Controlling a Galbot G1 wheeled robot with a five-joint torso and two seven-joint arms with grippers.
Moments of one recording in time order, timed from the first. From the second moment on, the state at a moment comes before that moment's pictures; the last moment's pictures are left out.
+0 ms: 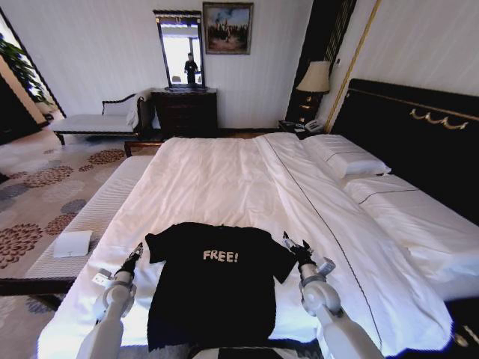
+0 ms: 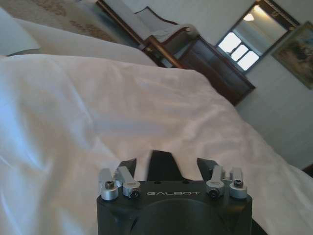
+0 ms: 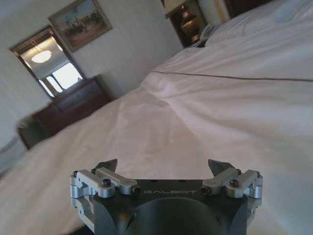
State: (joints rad) left arm 1.39 -1.35 -0.82 -1.76 -1.03 0.22 -0.14; right arm -1.33 1.15 0.41 1.81 0.98 -0.01 0.24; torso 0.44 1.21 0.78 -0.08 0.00
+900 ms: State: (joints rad) left arm 1.60 -1.48 -0.78 -2.02 -0.85 0.19 -0.13; right arm -1.38 1.10 0.44 1.82 1.04 0.02 0.23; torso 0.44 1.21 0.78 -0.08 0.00
